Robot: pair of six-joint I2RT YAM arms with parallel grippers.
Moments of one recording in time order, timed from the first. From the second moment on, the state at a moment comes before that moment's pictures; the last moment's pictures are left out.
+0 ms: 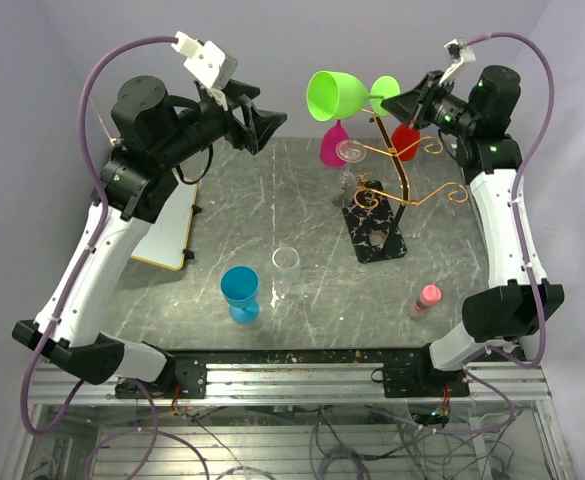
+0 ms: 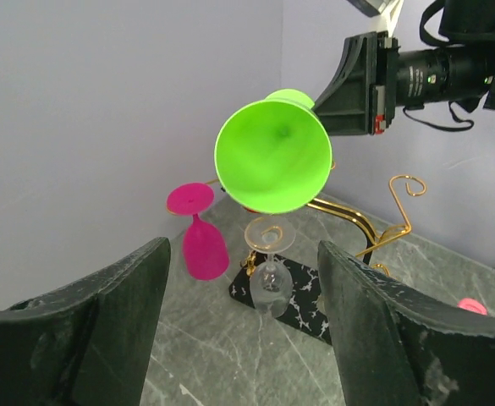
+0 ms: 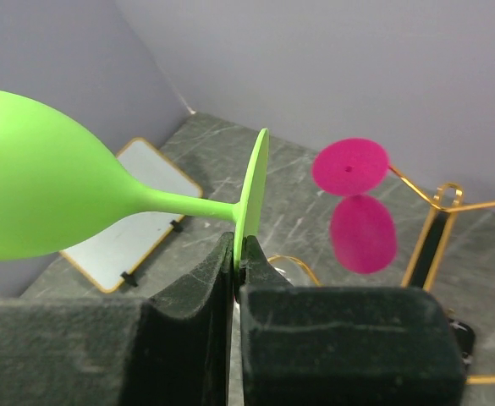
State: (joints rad) left arm -0.50 1.39 1.84 -0.30 0.40 0.00; right arm 0.05 1.59 1.82 -0.29 -0.71 0.30
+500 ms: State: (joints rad) left arm -0.46 1.28 1.79 -0.54 0.34 0.13; right arm 0.00 1.55 1.88 -0.46 -0.44 0.03
